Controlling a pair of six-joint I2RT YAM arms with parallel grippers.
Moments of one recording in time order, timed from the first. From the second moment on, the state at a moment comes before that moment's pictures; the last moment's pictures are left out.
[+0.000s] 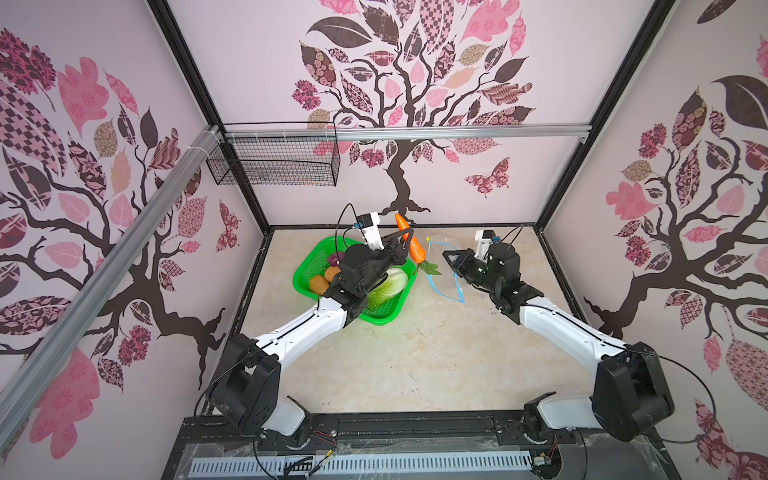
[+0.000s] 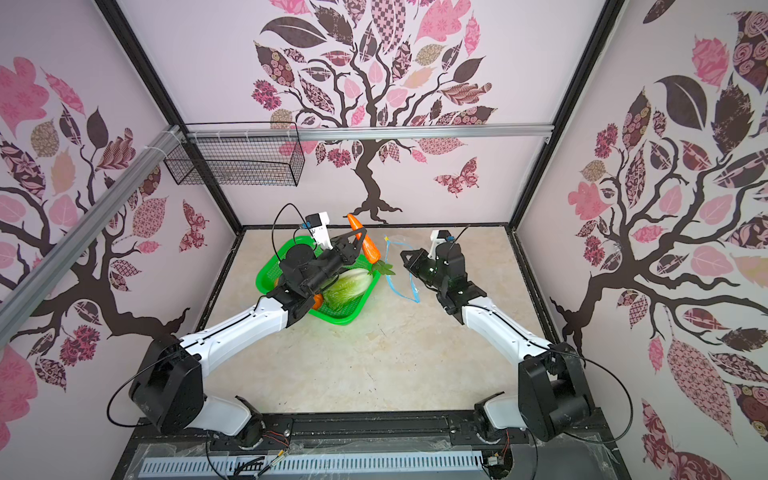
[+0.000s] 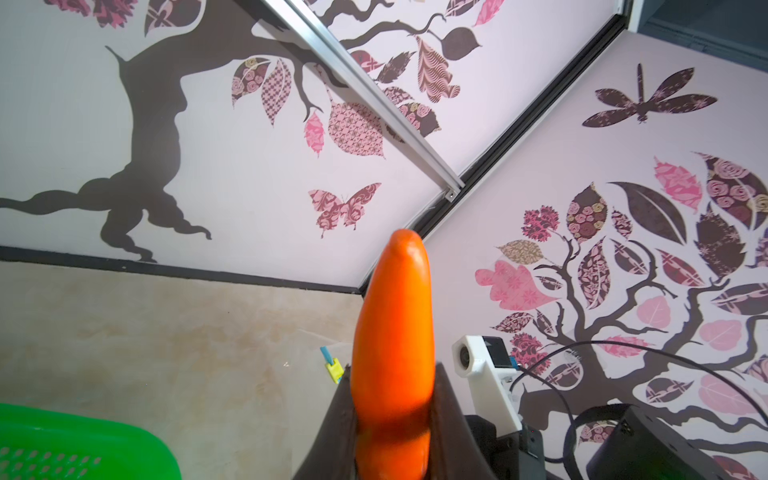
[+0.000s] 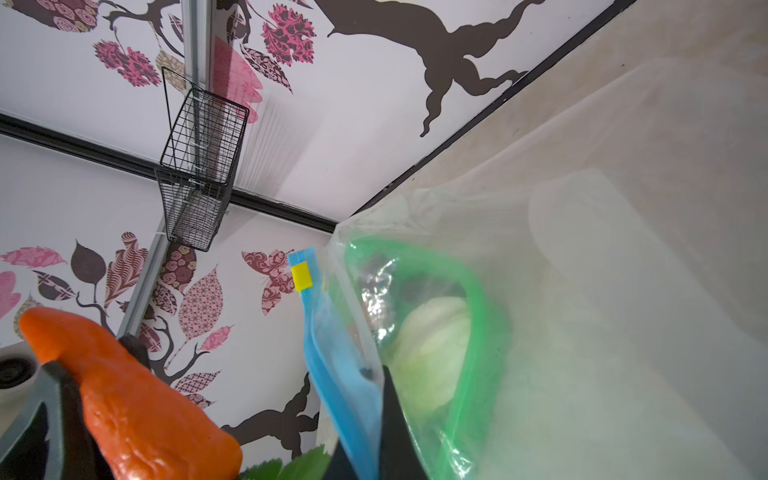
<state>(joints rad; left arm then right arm) -0.61 1.49 1.04 0.60 0.05 -0.74 0.38 1.37 0.93 0.21 -0.28 1.02</state>
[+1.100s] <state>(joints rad) -0.73 1.59 1.04 0.41 0.14 -0.52 0.38 1.28 0.99 0.17 -0.39 0.92</state>
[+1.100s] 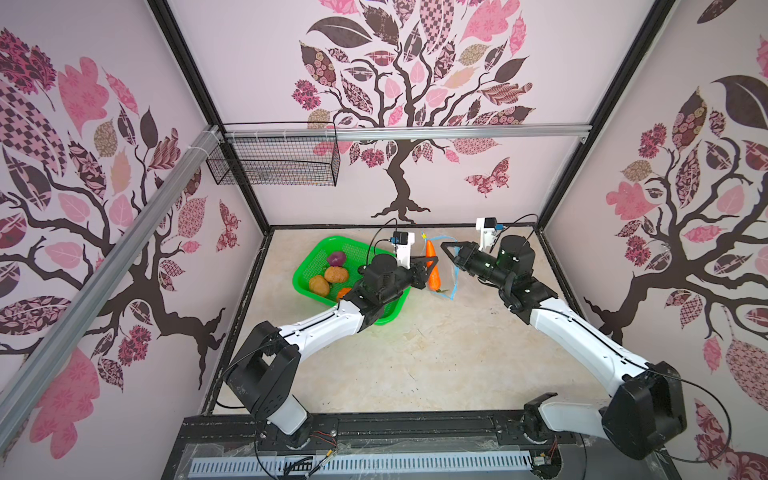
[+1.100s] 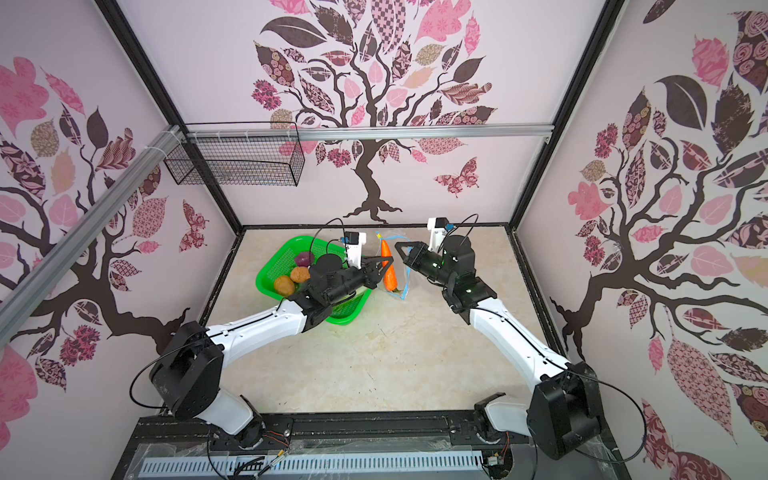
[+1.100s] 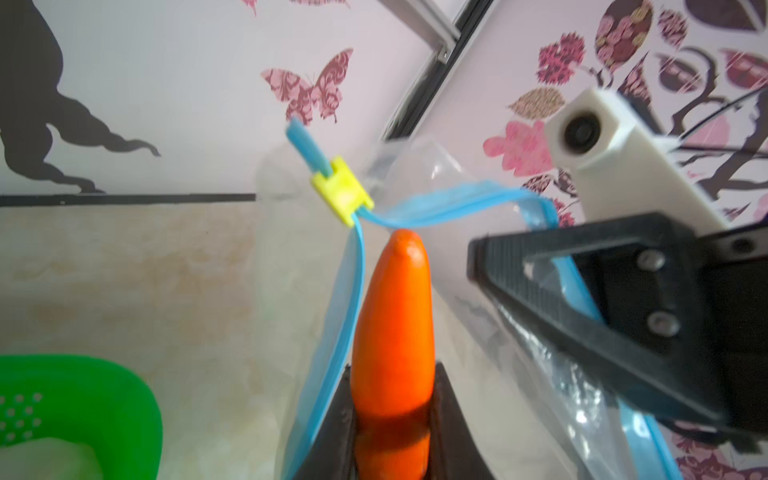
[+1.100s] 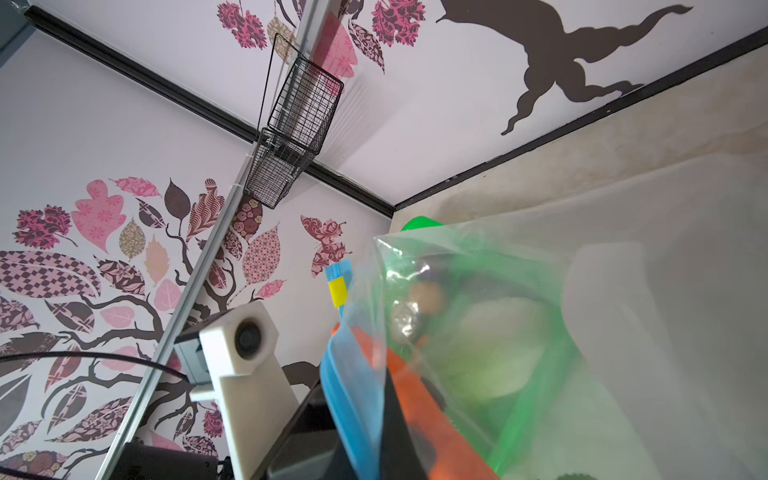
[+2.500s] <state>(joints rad) -0.67 1.49 1.17 -0.10 0.22 -0.62 0.41 1.34 0.88 0.13 -0.22 0.72</state>
